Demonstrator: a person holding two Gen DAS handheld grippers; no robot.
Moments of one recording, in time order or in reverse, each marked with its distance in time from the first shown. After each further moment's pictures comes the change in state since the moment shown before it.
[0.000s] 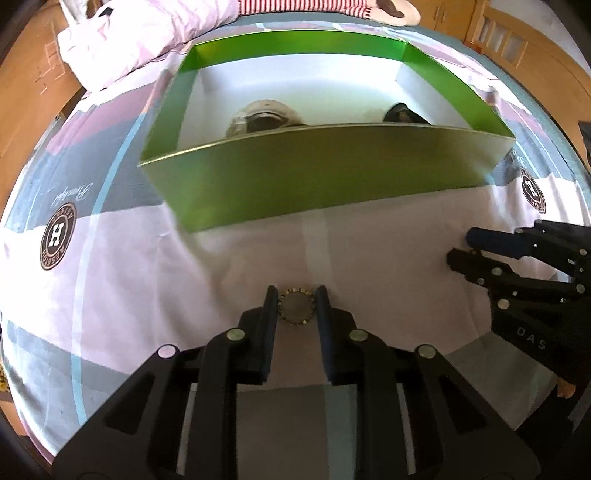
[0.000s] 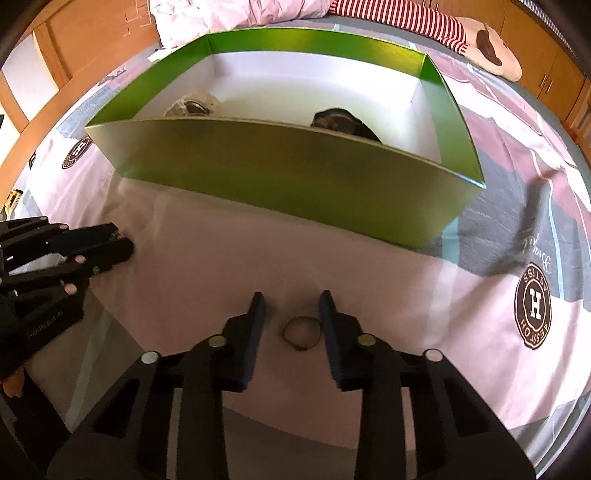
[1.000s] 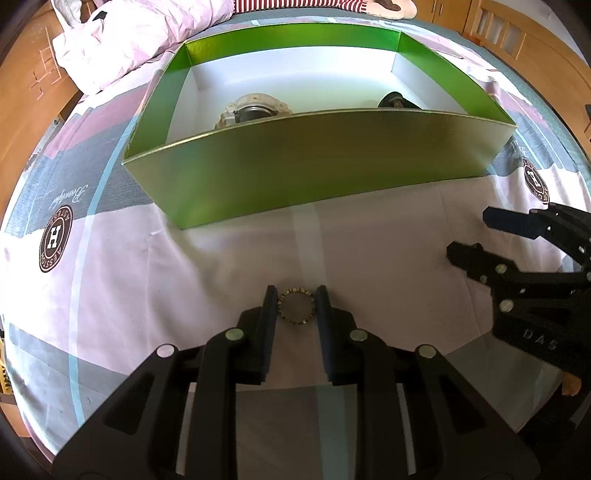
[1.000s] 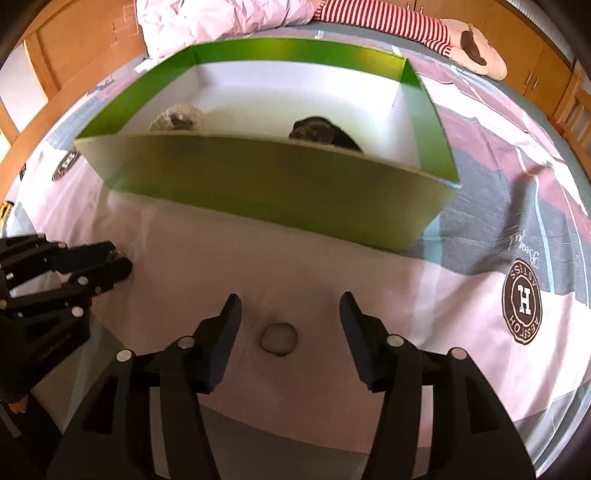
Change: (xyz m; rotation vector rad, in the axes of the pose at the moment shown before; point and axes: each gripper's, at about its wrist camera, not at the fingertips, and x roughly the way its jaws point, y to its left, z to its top) left arm 0.007 -0.007 0.002 0.018 0.010 0.016; right arm -0.001 -0.004 0.000 0.024 -0.009 -0.044
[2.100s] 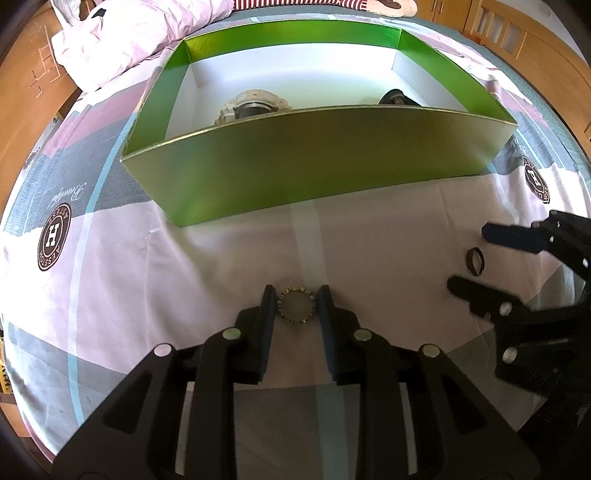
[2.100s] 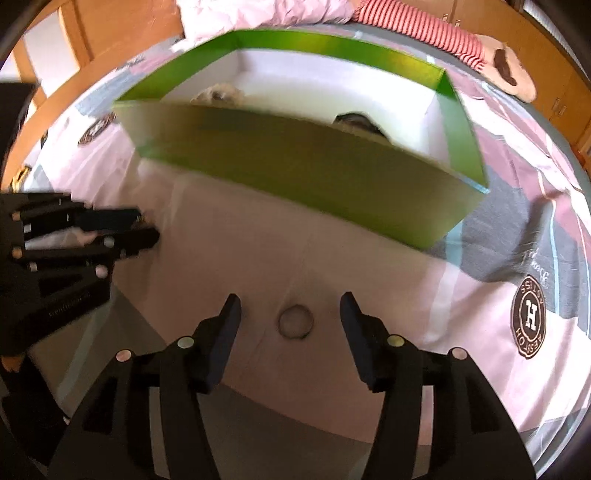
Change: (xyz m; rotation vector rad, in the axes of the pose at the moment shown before) left arm 0.001 0.002 0.000 -0.003 0.012 -0.007; right arm -0.006 0.013 -0.010 -0.142 0.028 0.037
